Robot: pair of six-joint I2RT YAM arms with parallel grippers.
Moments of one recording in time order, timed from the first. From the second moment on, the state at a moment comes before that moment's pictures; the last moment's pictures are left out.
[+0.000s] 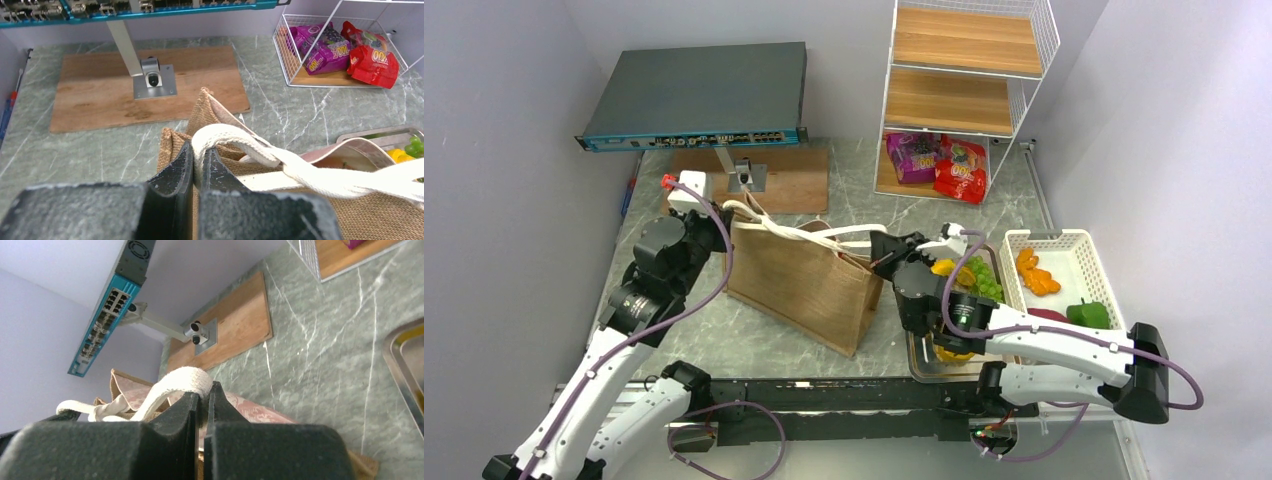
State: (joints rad) left arm -0.43 0.72 0.90 -0.31 -0.24 -0.14; right arm 1.18 1.03 0.78 0.11 1.06 0.93
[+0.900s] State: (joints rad) left arm -0.10 0.66 0.89 -0.38 -0.29 -0.16; right arm 1.17 1.38 0.89 0.73 0.82 0.22
